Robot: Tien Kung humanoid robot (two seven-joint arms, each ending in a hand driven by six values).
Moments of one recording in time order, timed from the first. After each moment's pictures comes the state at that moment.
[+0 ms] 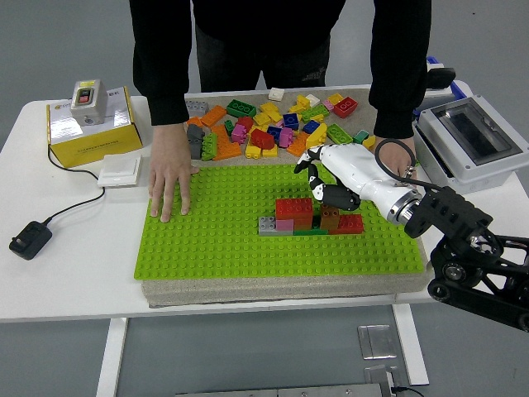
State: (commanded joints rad) left arm -0.06 0.19 -0.96 -0.18 1.18 0.09 0.31; right arm 0.72 -0.52 0.36 1.56 -1.70 -0.38 -0.24
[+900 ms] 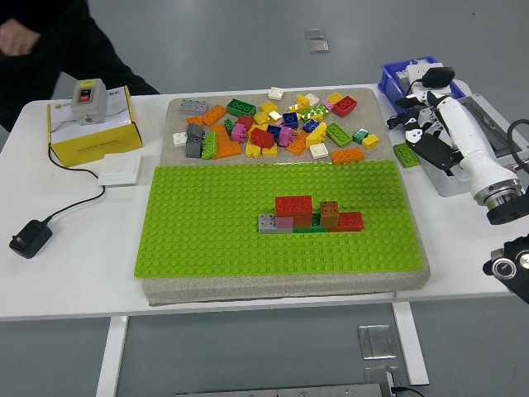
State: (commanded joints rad) left arm 0.00 0.18 -0.94 -0.18 1.12 0.08 0.33; right arm 0.29 -0.50 1.01 1.60 -1.56 -0.44 -0.05
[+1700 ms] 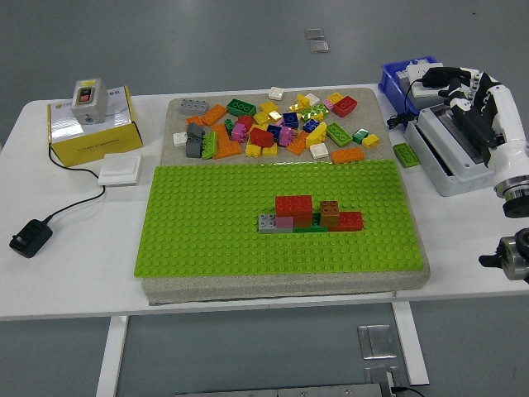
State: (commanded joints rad) left arm 0.05 0.20 -0.94 -0.18 1.12 -0.01 0.45; right arm 0.26 -0.40 1.15 1.50 -1.11 -0.41 0.19
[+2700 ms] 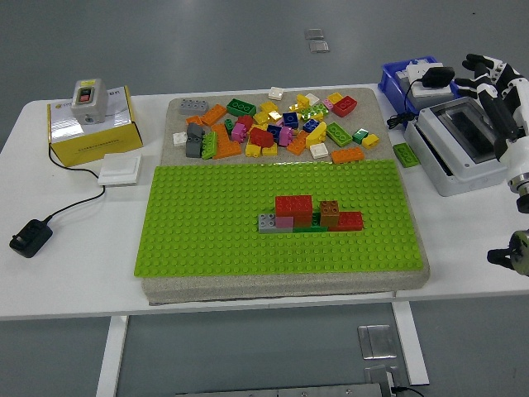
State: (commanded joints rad) left arm 0.05 0.19 -0.96 -0.18 1.12 -0.04 0.50; right arm 0.23 -0.40 1.22 1.52 -0.97 -0.38 0.24
